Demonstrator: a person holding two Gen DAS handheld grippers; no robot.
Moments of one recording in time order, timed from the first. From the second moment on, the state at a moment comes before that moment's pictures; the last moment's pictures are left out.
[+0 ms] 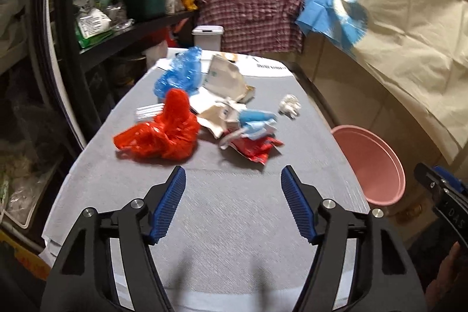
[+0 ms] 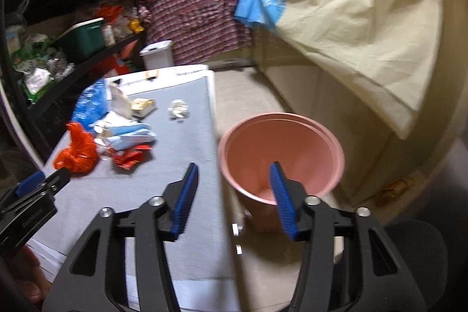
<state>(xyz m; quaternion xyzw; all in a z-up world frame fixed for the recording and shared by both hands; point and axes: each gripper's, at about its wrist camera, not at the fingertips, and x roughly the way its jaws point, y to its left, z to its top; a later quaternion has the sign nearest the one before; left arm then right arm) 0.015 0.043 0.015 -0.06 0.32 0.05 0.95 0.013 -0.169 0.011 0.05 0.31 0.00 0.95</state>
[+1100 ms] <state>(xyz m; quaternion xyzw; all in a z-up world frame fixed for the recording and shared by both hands) 0.098 0.137 -0.032 -0.12 0.34 0.14 0.92 0.166 -0.024 -0.051 0.12 0.42 0.16 0.88</state>
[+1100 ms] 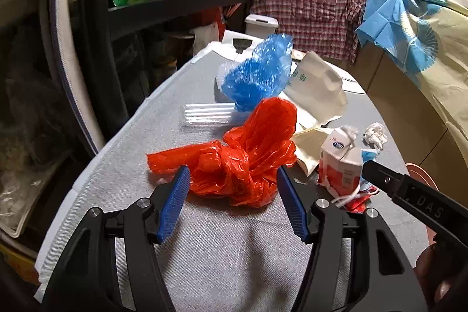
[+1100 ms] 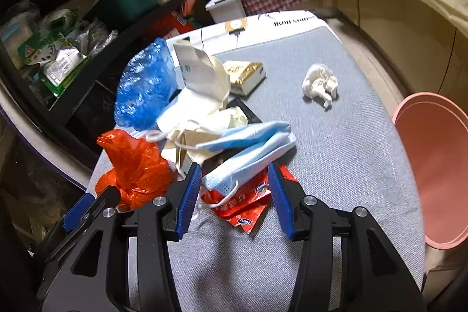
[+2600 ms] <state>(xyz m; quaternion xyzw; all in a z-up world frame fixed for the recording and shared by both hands) 0.068 0.112 0.010 -0.11 0.30 0.11 0.94 0.108 -0.086 0.010 0.08 0.34 0.12 0.93</state>
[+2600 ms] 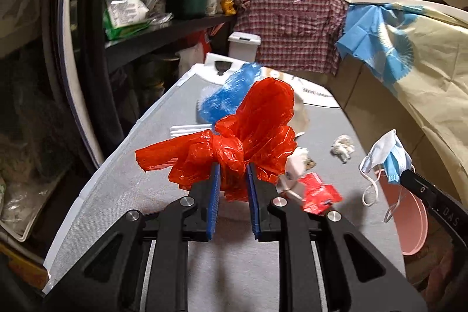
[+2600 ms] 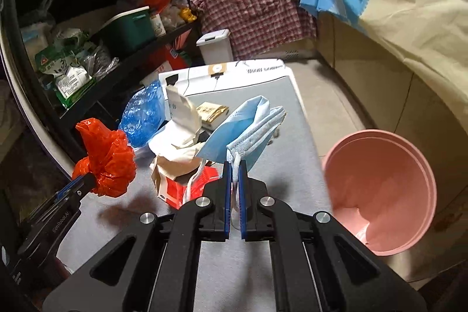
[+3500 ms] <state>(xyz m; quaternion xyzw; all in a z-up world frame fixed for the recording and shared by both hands) 0.070 -0.012 0.055 -0.05 0.29 -0.05 0.96 0.070 -0.245 0.039 0.09 0.32 -0.01 0.94</state>
